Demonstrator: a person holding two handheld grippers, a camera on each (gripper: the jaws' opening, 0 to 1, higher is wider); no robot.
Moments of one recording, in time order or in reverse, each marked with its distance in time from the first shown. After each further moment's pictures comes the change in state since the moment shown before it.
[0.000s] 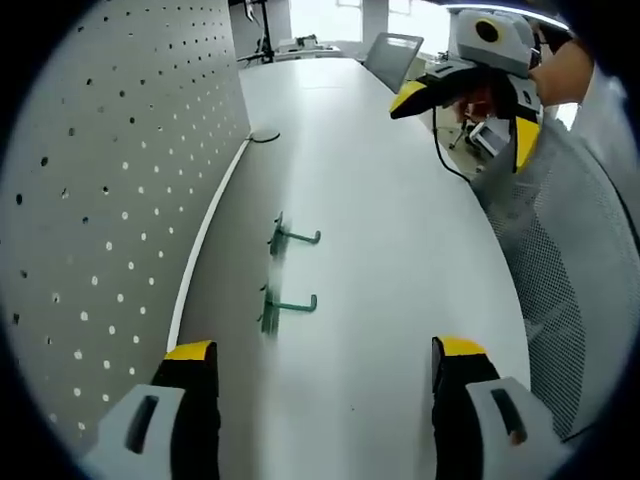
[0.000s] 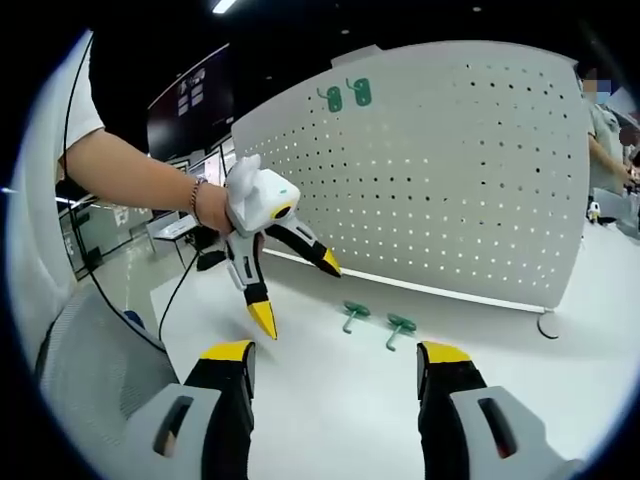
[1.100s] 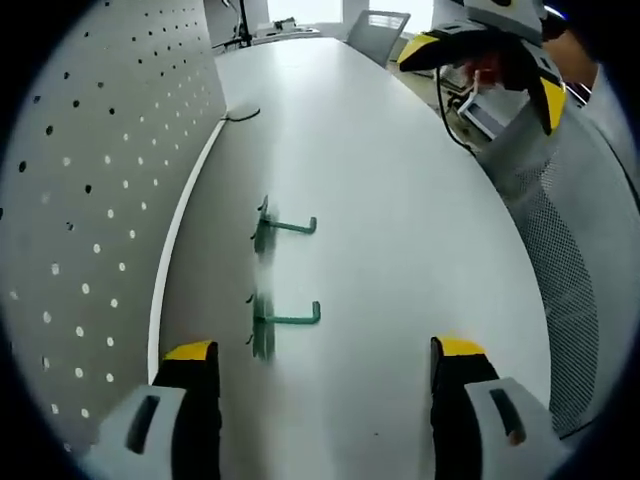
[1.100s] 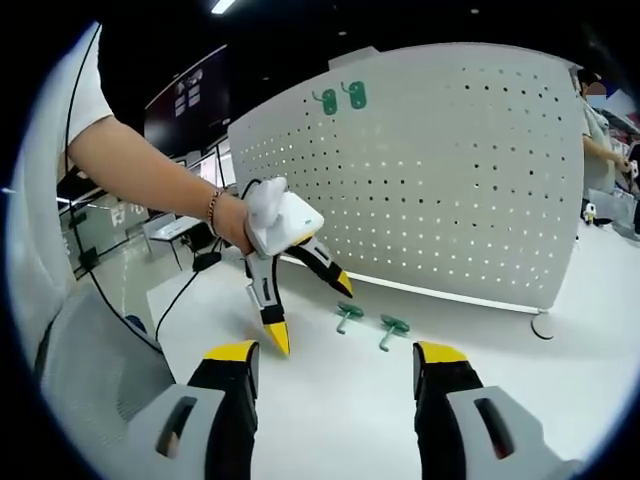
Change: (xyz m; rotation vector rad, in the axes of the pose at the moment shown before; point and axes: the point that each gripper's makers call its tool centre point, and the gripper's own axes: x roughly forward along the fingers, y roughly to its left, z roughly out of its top) left arm 0.035 0.004 -0.003 0.070 0.083 -0.045; right arm -0.003 -0.005 0.001 0.002 -0.004 -0.018
